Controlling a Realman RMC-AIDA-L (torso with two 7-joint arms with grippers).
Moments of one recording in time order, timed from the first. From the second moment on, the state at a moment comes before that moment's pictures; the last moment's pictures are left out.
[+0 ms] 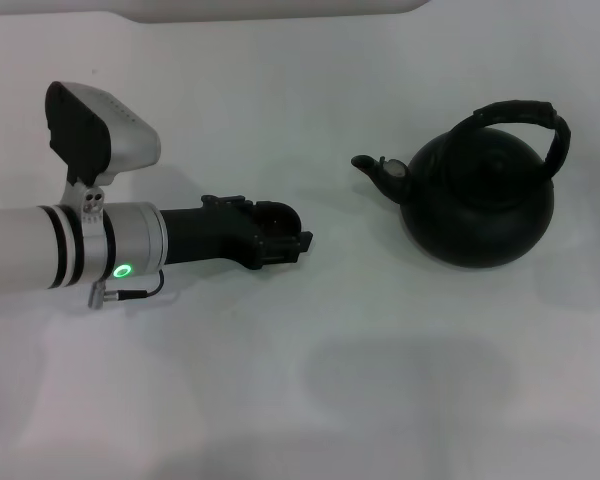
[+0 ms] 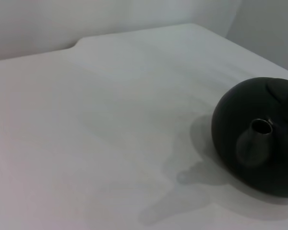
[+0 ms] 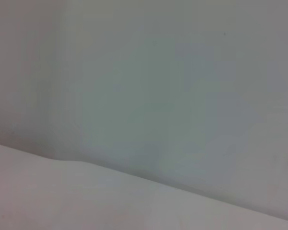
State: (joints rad) left arm -0.39 -2.08 -1.47 -0.76 1.53 -0.84 1.46; right arm 0.02 2.02 1.97 0.68 -0.86 0.86 -2.52
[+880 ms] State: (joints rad) left arm -0.43 -2.08 -1.46 -0.69 1.52 -0.80 1.47; right arm 0.03 2.02 1.97 0.67 -0.86 0.87 -2.52
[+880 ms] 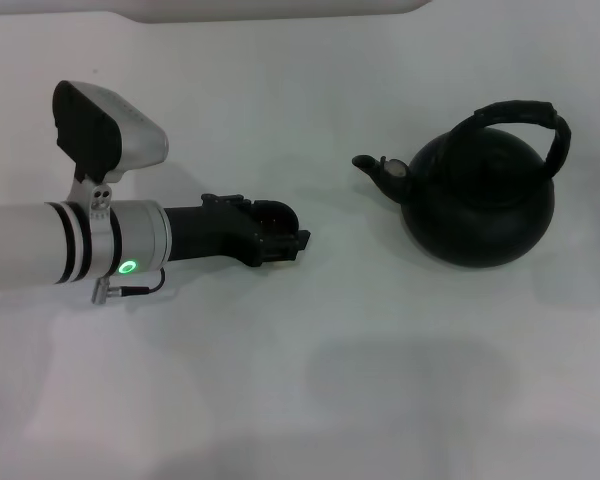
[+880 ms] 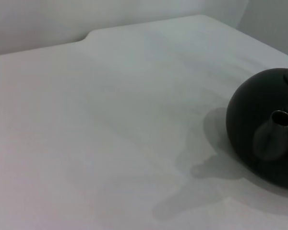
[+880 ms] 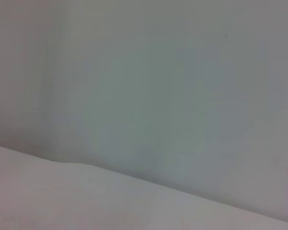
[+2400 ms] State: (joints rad) left arm -0.40 -2.08 -1.45 -0.73 1.48 -0.78 1.55; right arm 0.04 2.02 1.97 0.66 -0.86 0.86 -2.52
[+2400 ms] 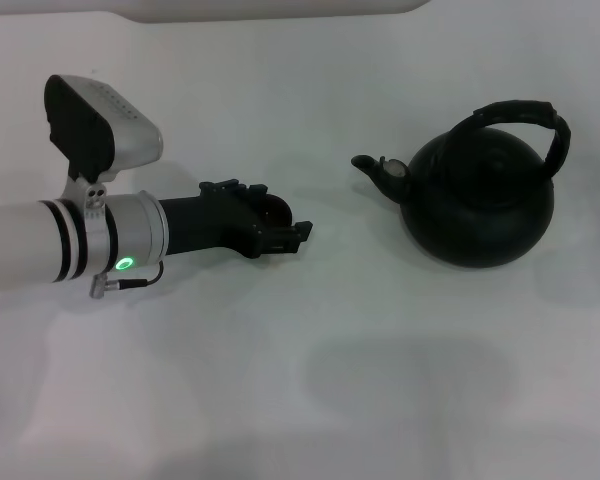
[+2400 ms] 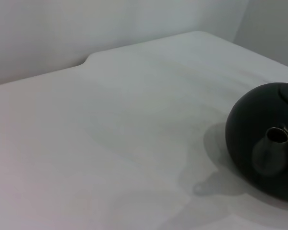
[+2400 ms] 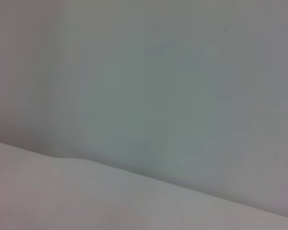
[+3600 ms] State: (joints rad) left arm -0.07 -2.08 -1.51 -1.15 1.40 -0.84 1.77; right arm -0.02 2.01 1.97 0.73 -0.86 0.86 -2.49
